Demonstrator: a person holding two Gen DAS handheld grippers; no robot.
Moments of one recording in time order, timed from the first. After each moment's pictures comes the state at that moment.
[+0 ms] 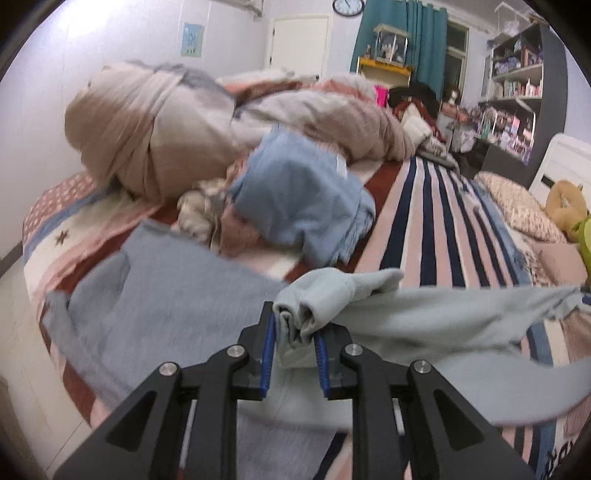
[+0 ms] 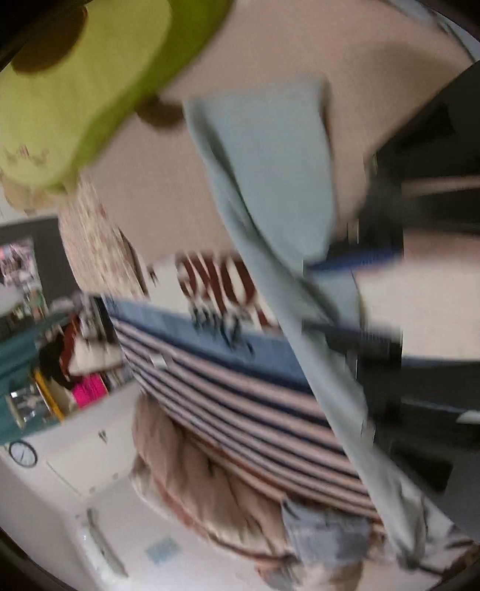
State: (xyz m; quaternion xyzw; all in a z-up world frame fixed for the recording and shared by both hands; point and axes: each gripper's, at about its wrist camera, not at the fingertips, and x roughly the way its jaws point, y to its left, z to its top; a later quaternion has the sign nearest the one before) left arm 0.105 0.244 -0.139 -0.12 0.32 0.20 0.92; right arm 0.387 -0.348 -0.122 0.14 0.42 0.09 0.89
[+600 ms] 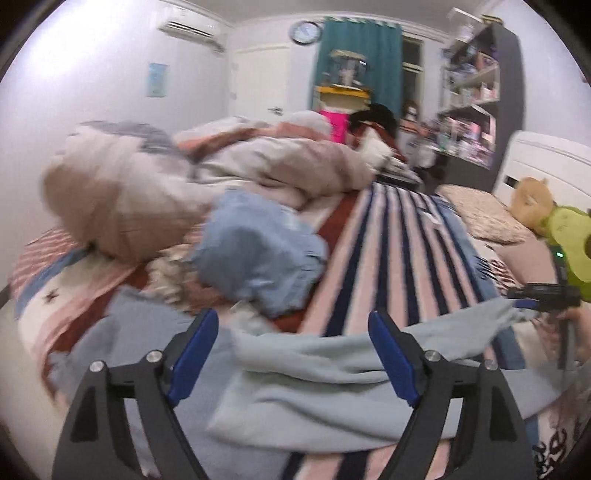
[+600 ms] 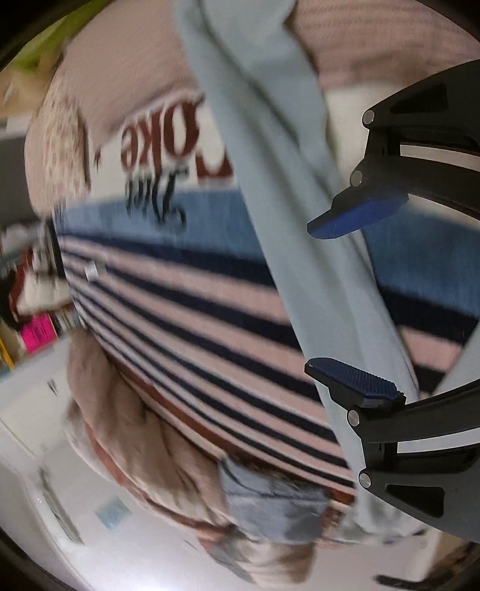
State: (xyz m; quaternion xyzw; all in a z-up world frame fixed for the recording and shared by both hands) left arm 0.124 0.208 -0.075 -0.07 0.26 0.13 0.95; right arm 0.401 -0.202 -0.162 0.10 0.48 0.20 0.85
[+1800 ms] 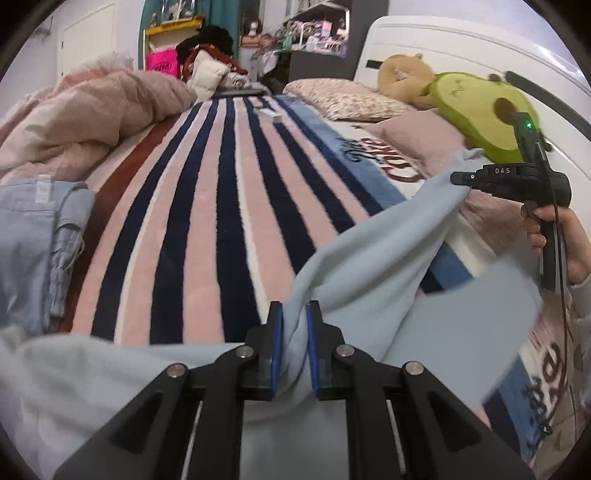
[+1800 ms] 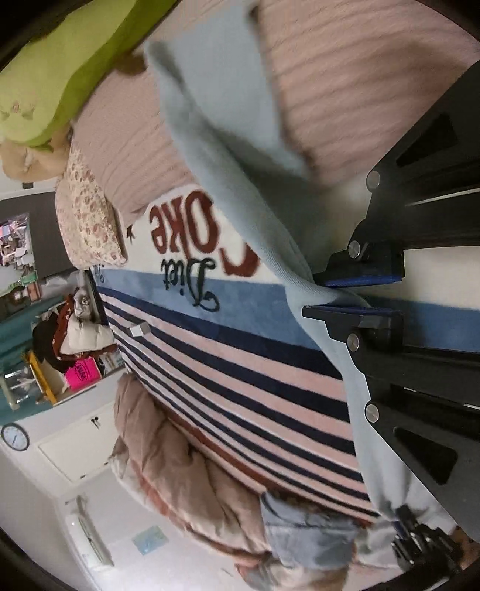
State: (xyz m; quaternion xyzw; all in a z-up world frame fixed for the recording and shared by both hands) left arm 0.251 0.067 -0.166 0.02 0.39 -0.16 0.91; right arm 0.368 -0.286 -0.160 0.13 0.41 0.10 0.90
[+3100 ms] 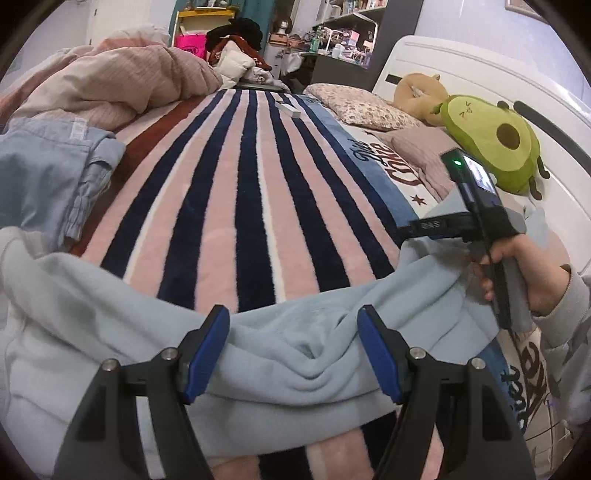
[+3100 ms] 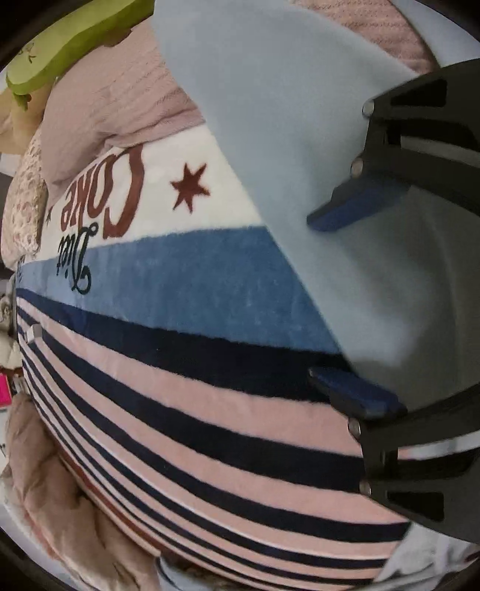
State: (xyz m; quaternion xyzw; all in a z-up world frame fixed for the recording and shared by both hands) left arm 0.205 0.092 -0.179 -0.05 0.39 -0.13 0.91; right arm 0.383 -0.173 -0.240 -0.01 0.55 0.00 0.84
